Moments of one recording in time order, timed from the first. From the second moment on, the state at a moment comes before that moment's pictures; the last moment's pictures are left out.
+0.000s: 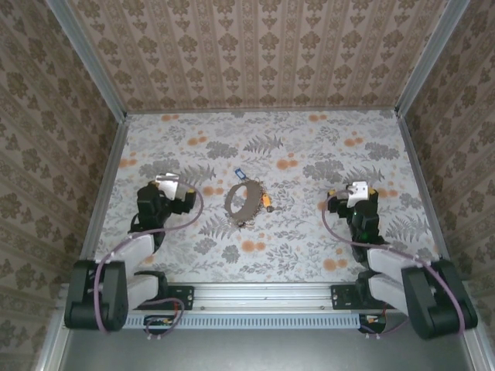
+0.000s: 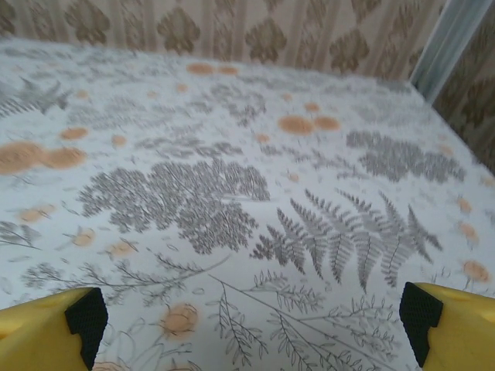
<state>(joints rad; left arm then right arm) -0.10 1.16 0.27 0.48 0.12 0.20 0.13 1.14 0.10 0.74 0.24 -0.05</state>
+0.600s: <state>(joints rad) -0.01 1.54 0.36 0.79 0.11 0.16 0.05 1.53 0.38 0.82 0.19 0.02</state>
